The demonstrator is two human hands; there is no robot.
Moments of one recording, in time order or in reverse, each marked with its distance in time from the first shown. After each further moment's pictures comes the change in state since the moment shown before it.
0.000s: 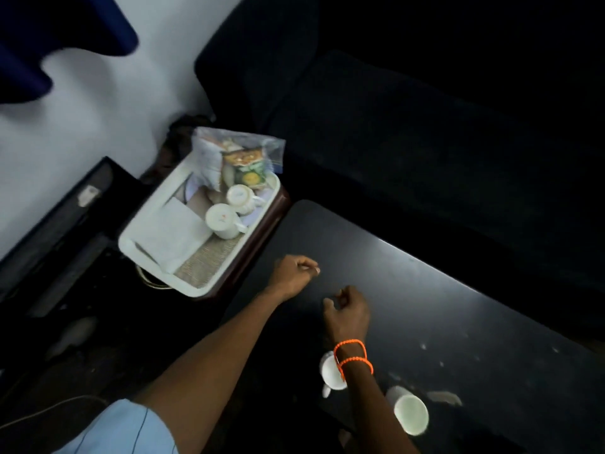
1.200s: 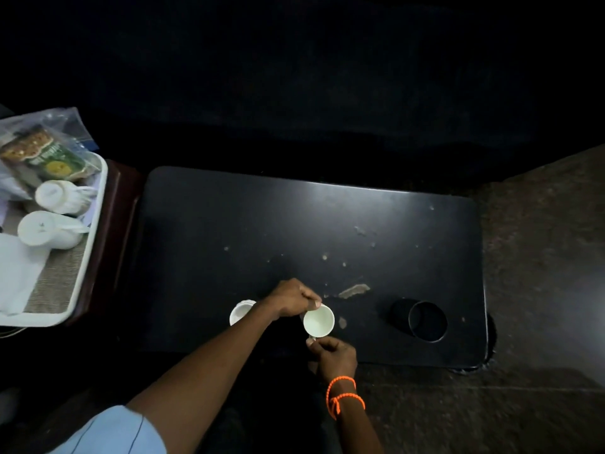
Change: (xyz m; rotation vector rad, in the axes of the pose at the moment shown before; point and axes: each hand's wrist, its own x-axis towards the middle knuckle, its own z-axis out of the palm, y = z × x) left_hand -0.080 -0.023 0.229 0.593 -0.701 0.020; right_hand -0.114 0.236 -0.080 0.535 0.033 0.826
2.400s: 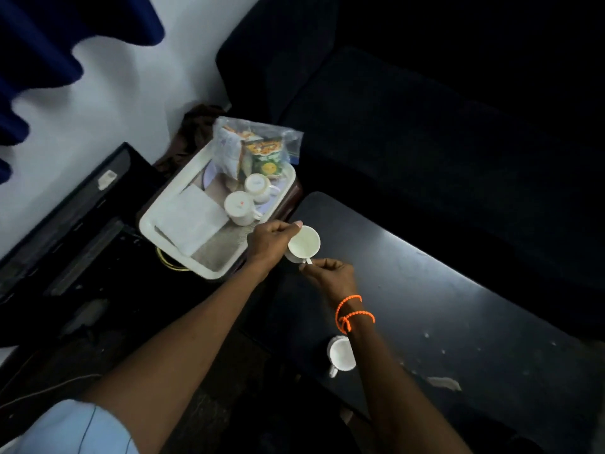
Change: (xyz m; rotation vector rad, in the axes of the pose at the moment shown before) left_hand -0.147 -0.135 -0.238 -0.760 1.021 -0.042; right_hand -0.096 -0.193 0.243 -0.224 -0.551 -0.506
